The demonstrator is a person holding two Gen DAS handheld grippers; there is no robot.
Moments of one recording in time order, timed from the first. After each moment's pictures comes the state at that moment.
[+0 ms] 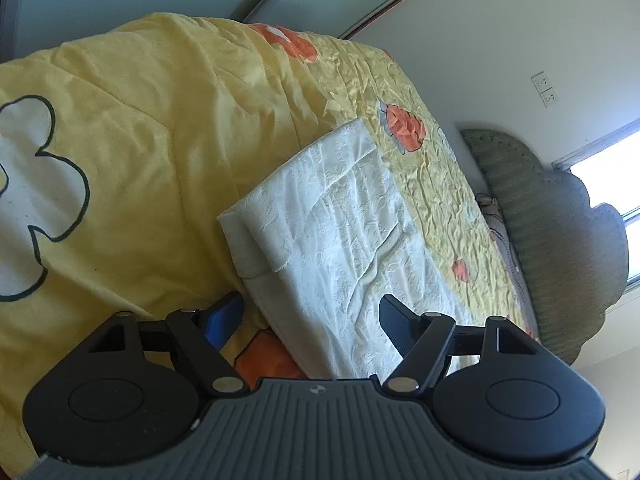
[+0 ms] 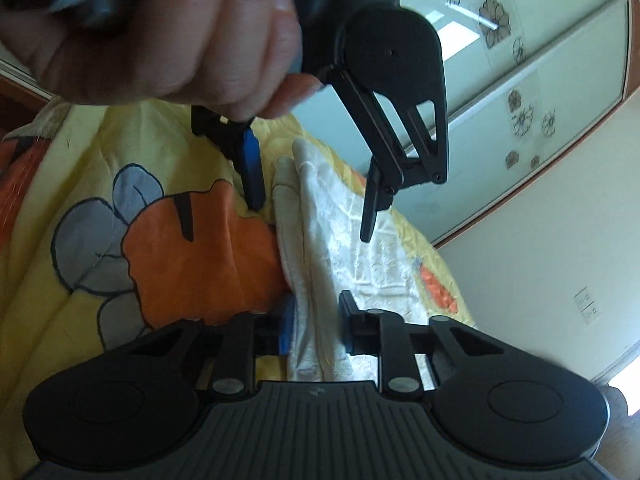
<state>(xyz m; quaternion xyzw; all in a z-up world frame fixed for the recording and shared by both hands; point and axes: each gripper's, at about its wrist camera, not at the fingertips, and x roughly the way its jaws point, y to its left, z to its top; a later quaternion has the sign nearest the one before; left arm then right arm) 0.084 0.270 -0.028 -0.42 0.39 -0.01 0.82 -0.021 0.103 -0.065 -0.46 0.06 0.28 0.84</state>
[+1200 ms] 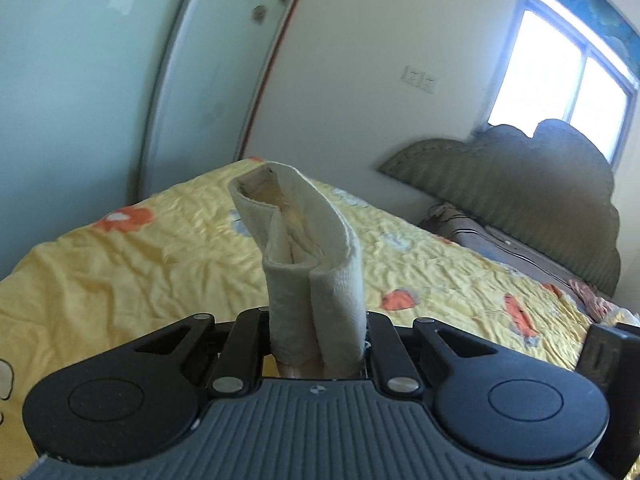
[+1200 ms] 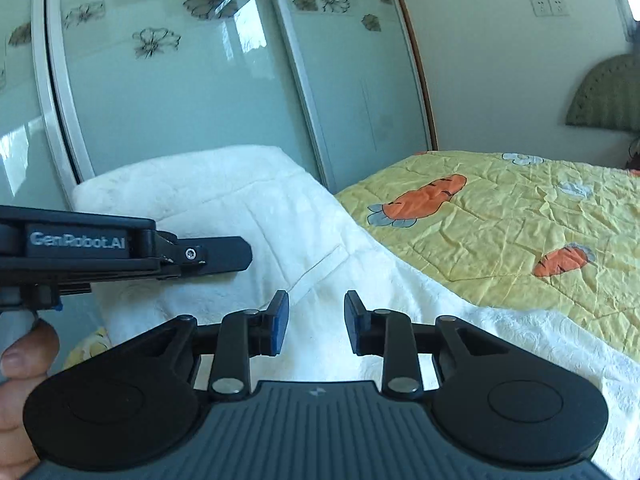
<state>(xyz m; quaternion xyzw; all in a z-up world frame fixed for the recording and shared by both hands) 0.067 0.124 0.078 -0.15 0.22 -0.06 0.96 0.091 -0.044 0.031 0.08 0.22 0.32 0.92</state>
